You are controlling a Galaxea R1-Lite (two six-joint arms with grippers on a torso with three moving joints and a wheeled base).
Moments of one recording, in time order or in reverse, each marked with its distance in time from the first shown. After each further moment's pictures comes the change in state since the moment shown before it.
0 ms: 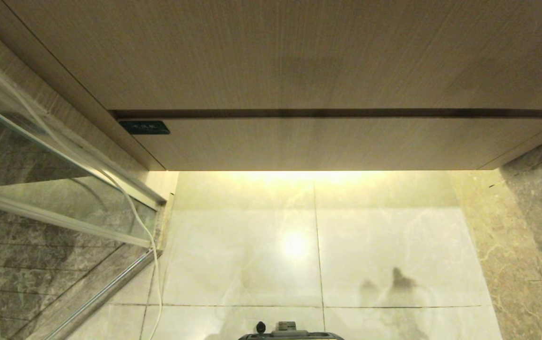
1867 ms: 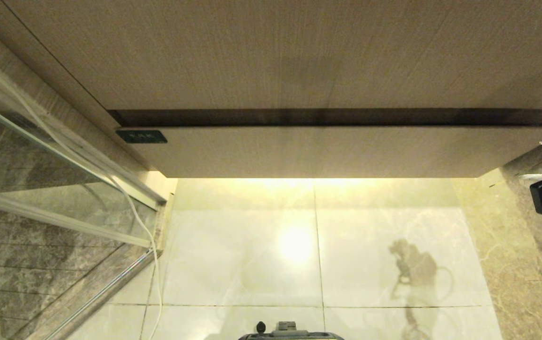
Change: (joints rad) left arm 0.000 0.000 -0.001 0.000 0.001 0.000; right arm -0.212 0.461 0.515 -0.905 0.111 0.739
